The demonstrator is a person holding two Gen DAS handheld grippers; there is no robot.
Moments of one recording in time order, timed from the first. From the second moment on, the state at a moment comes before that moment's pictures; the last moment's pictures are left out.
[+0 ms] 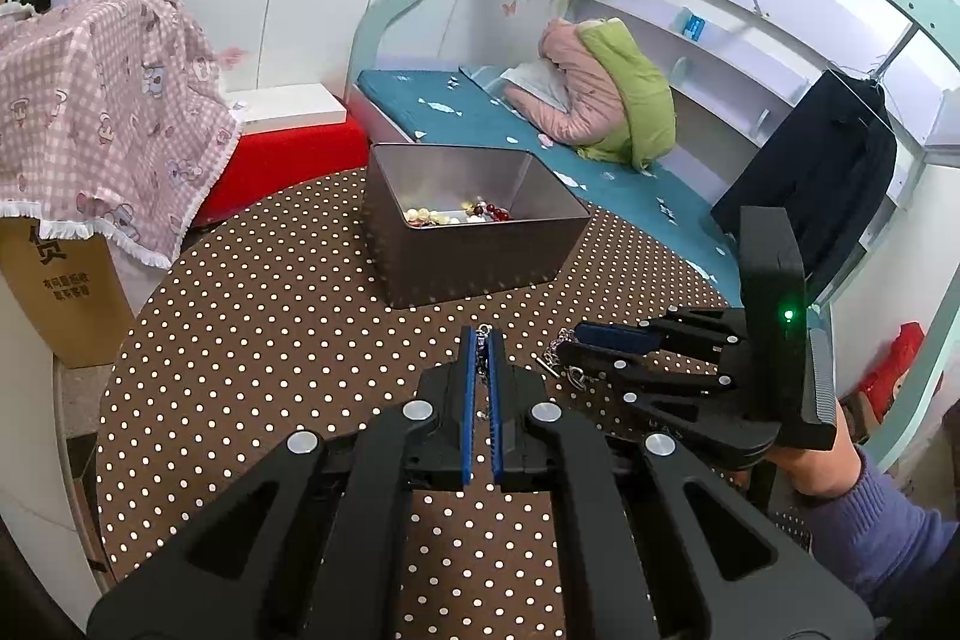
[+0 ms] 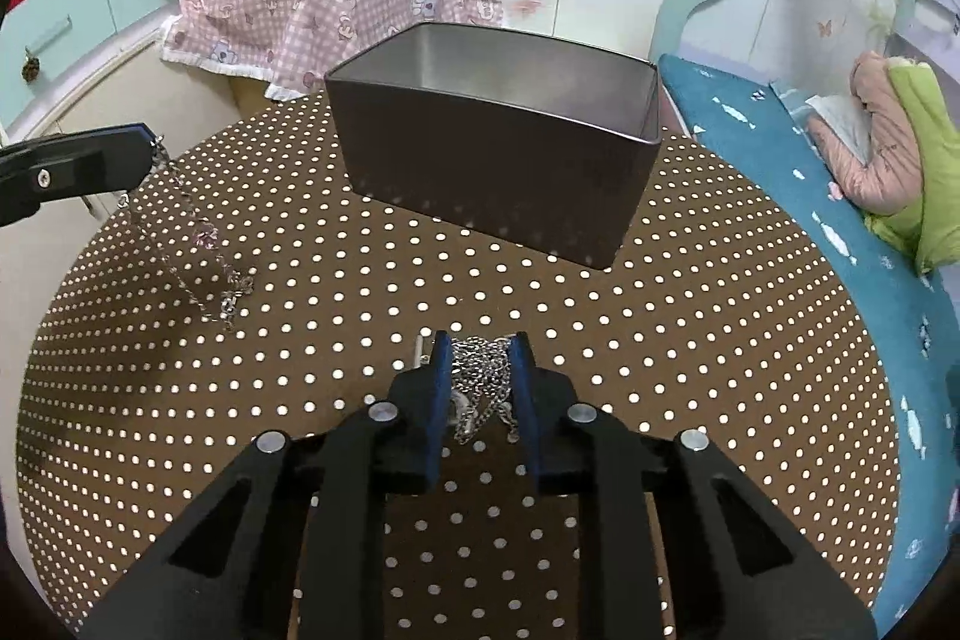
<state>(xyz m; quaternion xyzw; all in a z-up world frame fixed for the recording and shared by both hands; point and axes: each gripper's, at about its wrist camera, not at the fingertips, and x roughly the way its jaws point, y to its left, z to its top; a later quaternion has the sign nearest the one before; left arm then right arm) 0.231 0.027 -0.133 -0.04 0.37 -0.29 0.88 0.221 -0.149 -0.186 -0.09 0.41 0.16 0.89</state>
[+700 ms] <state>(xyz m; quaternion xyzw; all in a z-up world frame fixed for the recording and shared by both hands) 0.234 0.004 -0.118 -0.03 0.37 -0.32 0.87 0.194 -0.182 -0.102 -0.01 0.34 0.20 0.92</state>
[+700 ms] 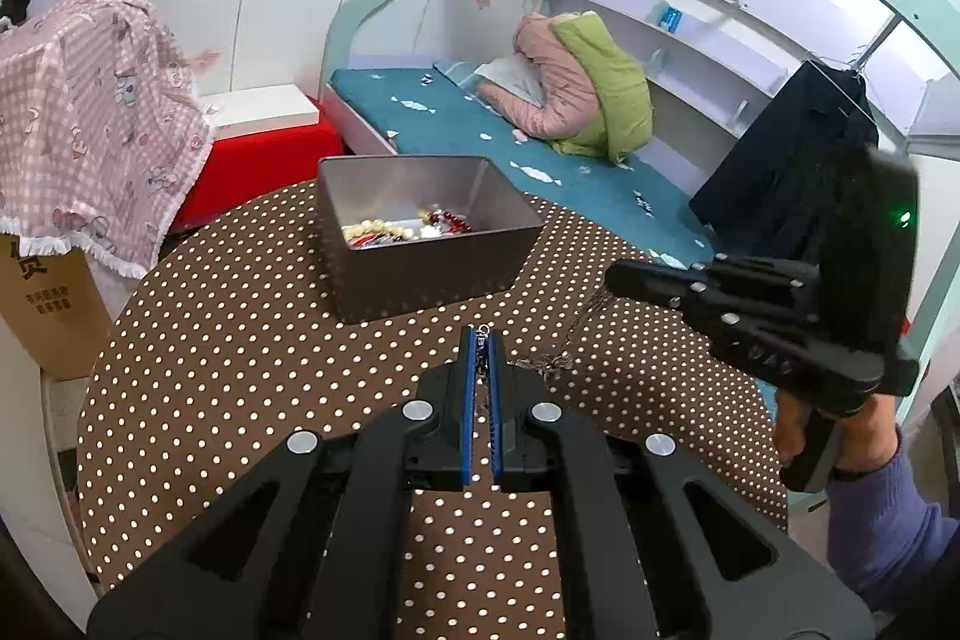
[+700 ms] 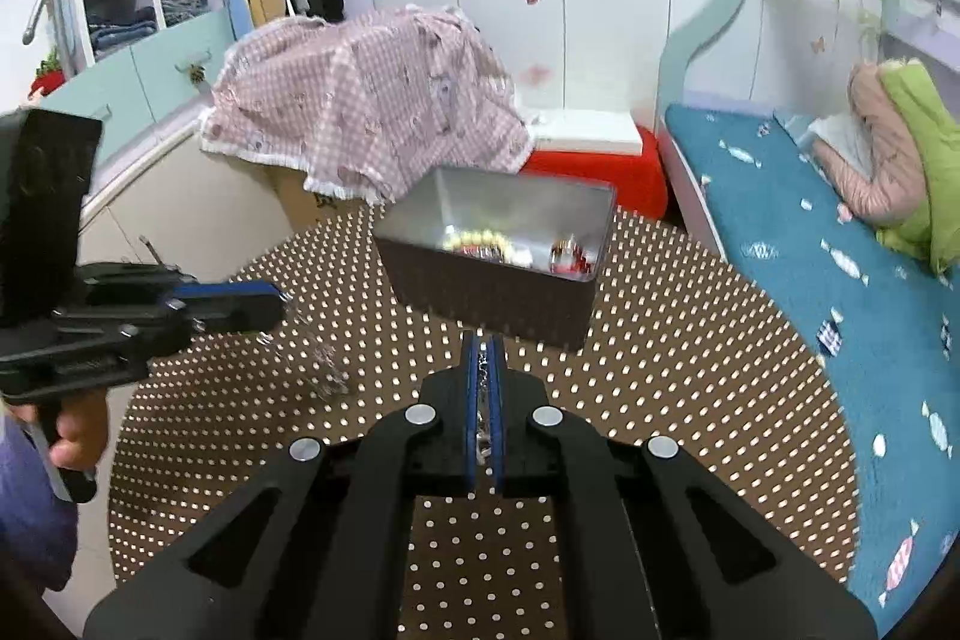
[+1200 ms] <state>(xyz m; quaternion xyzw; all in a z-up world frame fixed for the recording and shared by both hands) 0.251 -0.026 -0.027 -0.01 0.31 -0.35 0.88 0.196 -0.178 0.006 -0.03 0.24 0.22 0.94</state>
